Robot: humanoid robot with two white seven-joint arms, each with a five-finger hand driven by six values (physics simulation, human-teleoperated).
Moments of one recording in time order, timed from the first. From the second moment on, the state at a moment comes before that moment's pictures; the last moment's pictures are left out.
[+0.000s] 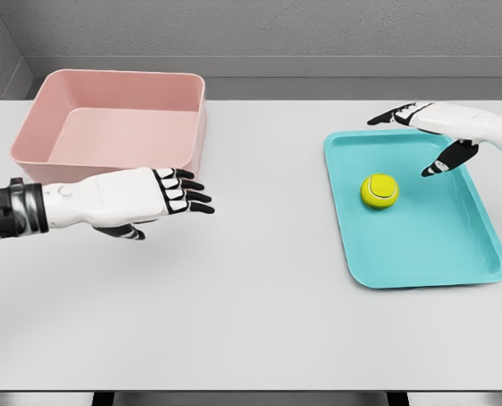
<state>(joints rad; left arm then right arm) -0.52 0.87 -0.63 -1.77 -0.42 -0.61 -0.41 -0.90 -0.92 0.93 -1.22 0.02 -0.57 0.46</state>
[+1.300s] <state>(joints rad) -0.66 0.93 -0.84 -1.77 -0.43 -0.61 -0.41 -0.91 -0.83 1.06 -1.19 0.08 -0.48 0.54</state>
